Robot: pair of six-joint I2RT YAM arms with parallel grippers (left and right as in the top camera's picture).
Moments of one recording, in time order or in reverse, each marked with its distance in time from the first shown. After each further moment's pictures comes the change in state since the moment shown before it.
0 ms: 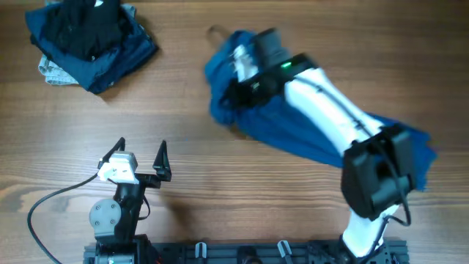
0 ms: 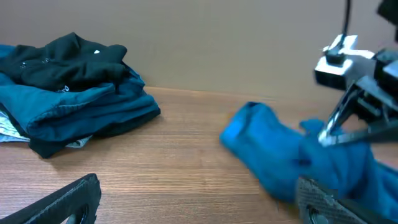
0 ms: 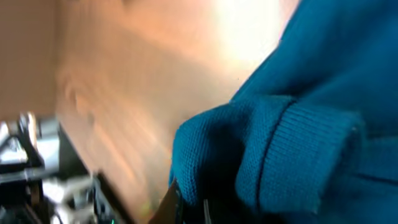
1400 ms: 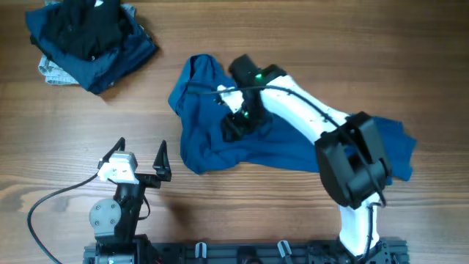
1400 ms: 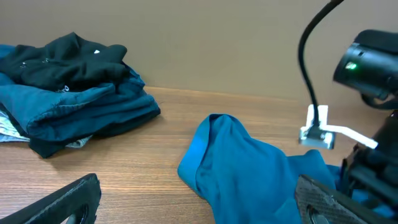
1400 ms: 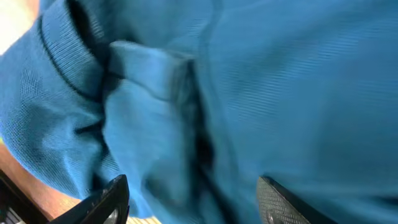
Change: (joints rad) left arm 0.000 0.000 0.000 0.000 0.000 0.000; right arm 0.067 0.136 0.015 -0.235 0.273 -0.419
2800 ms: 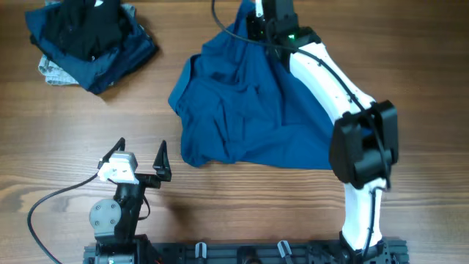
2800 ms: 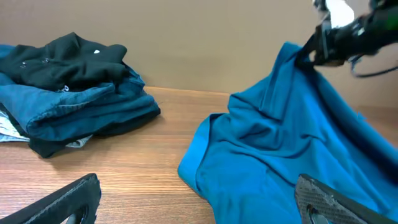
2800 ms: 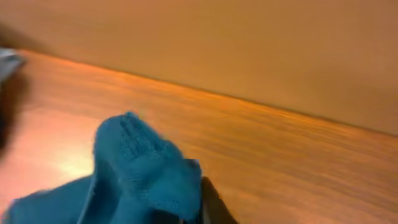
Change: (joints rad) left arm 0.000 0.000 0.000 0.000 0.000 0.000; right arm -0.214 0.100 0.282 0.733 0.481 0.155
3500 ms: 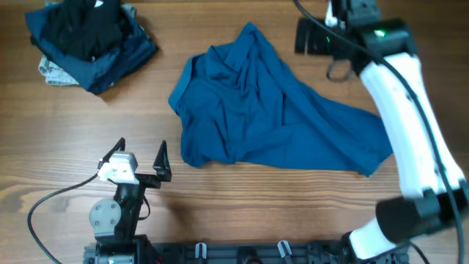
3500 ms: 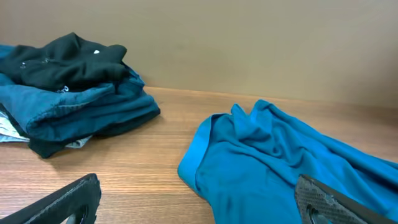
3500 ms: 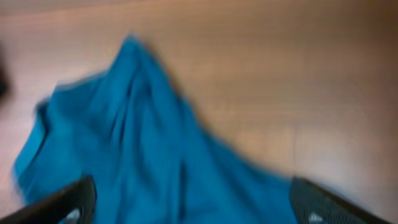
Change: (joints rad) left arm 0.000 0.000 0.000 0.001 0.000 0.000; right arm -0.129 -0.470 0.026 -0.880 -0.020 0.230
